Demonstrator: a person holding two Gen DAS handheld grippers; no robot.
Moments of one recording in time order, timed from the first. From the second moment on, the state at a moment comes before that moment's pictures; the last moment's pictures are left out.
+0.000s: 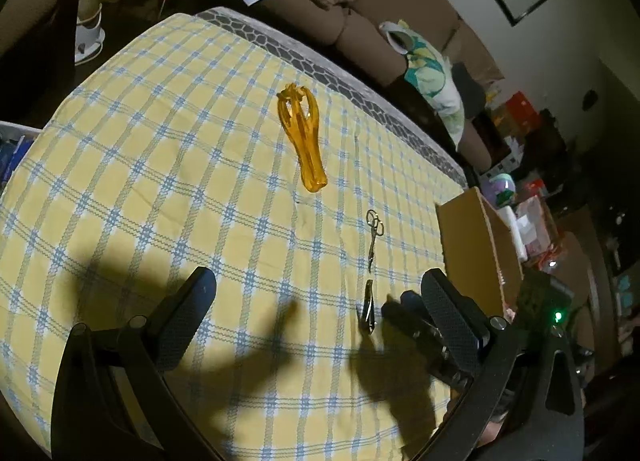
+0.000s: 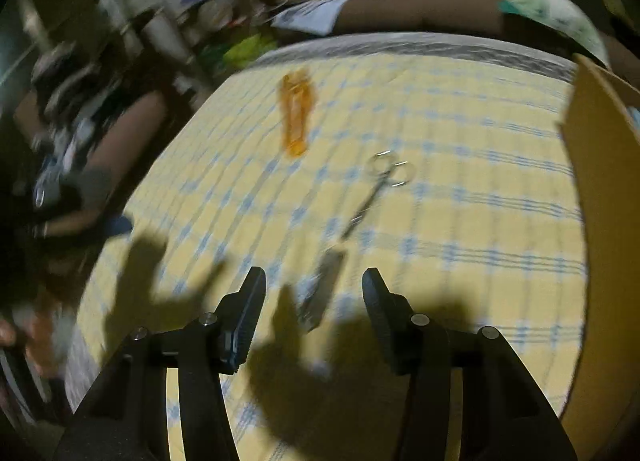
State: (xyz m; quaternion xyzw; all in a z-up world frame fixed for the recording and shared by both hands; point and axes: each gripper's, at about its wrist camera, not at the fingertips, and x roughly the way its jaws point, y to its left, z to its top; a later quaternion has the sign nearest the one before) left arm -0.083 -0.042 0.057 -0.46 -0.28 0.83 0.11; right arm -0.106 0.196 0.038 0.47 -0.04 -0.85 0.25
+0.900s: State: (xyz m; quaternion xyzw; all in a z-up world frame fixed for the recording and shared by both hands) left arm -0.104 0.038 0.075 -0.46 -0.13 0.86 0.16; right arm -0.081 0.251 0.041 0.48 -0.12 -0.84 0.23
